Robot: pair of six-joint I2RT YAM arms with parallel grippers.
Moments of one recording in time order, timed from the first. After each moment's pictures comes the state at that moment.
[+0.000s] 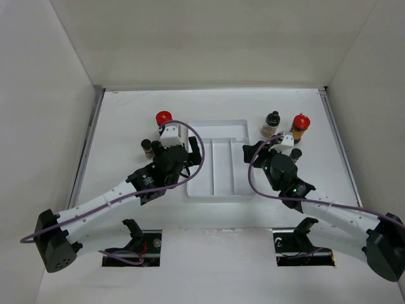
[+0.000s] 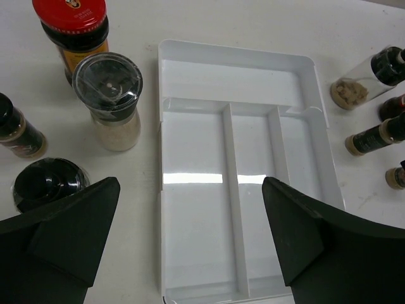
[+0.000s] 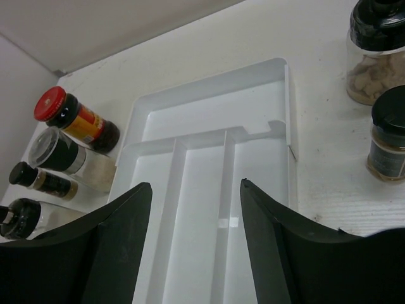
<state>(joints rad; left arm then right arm) -0.92 1.02 0.80 -0.22 -0.71 -0.60 0.71 0.98 0.44 0.39 0.47 0.57</state>
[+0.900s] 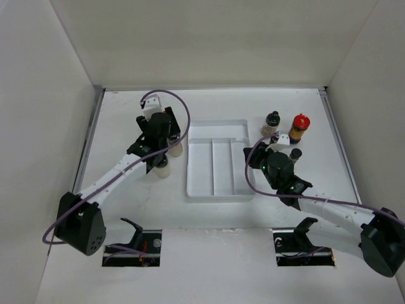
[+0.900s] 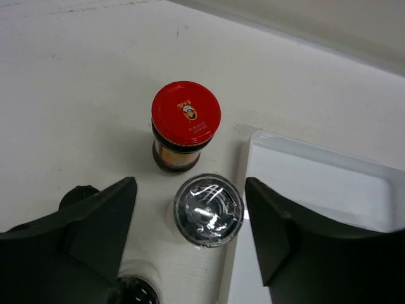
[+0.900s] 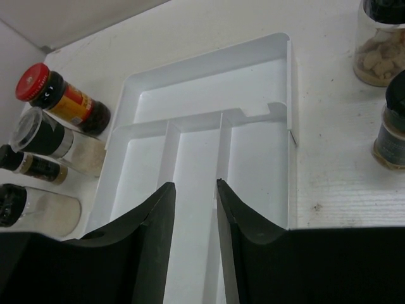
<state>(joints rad) -0.50 1.25 0.92 -0.05 -0.59 -0.46 0.69 1.04 0.45 0.37 0.41 0.58</state>
